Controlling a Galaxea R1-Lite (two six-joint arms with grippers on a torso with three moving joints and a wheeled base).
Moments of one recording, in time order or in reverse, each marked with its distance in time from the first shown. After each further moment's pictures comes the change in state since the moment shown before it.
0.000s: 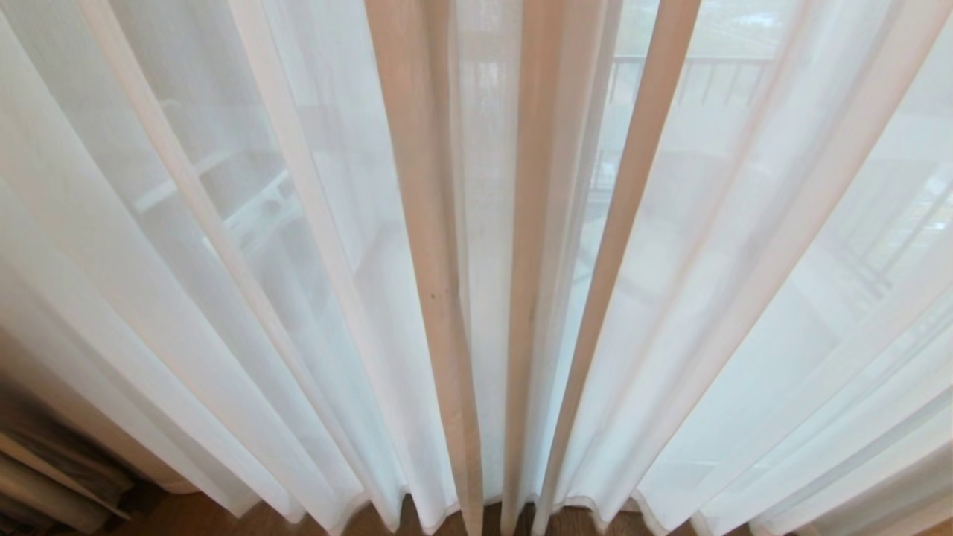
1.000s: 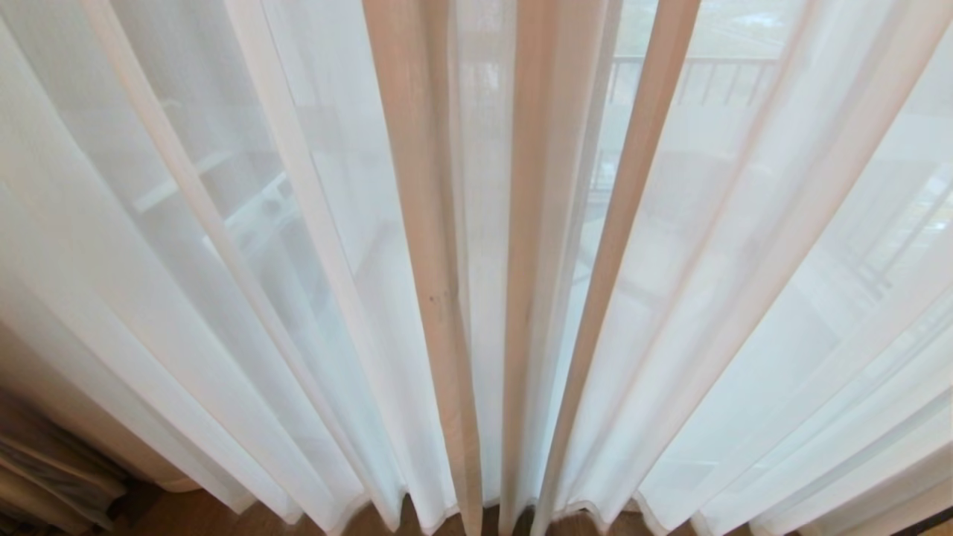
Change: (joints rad) left arm 0.000 0.299 -0.428 0.001 -0.276 0.004; right arm 0.000 0.000 0.000 0.000 0.000 0.000
